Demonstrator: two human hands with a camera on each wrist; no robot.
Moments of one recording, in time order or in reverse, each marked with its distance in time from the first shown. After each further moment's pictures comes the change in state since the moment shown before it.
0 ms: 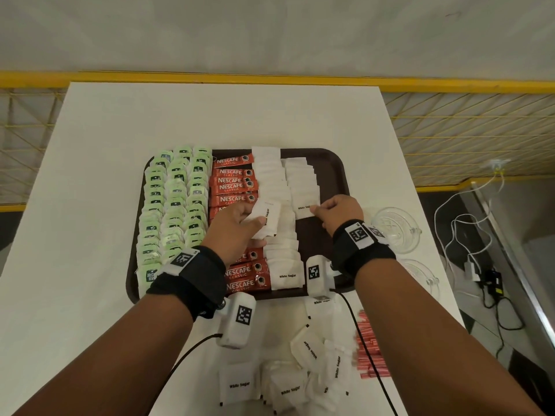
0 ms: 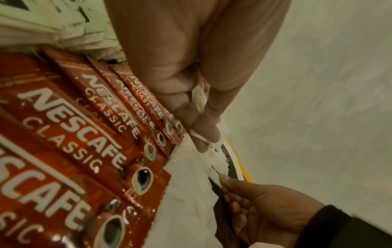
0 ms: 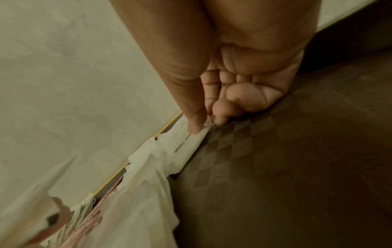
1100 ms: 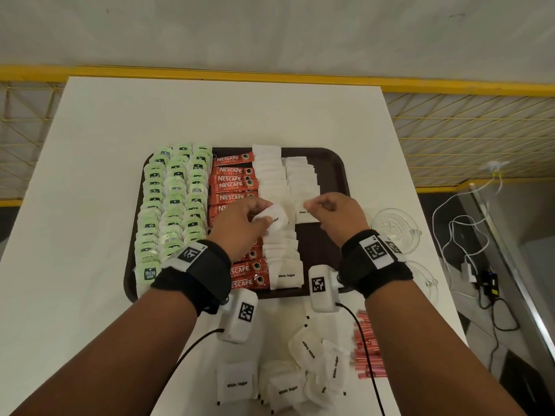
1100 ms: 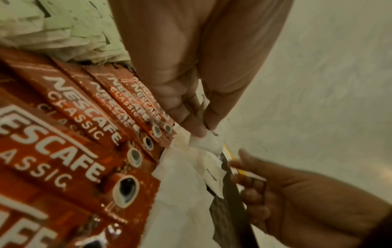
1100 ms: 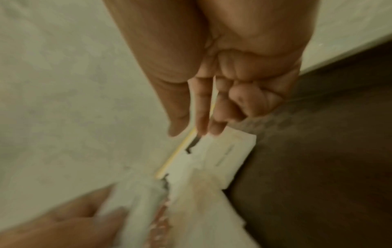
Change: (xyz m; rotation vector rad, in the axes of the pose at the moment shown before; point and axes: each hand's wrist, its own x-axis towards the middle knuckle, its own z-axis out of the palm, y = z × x) left_hand 0.000 0.008 0.005 0.277 -0.005 0.170; right_hand -0.035 -0.009 -0.016 0.146 -0.082 -0.182
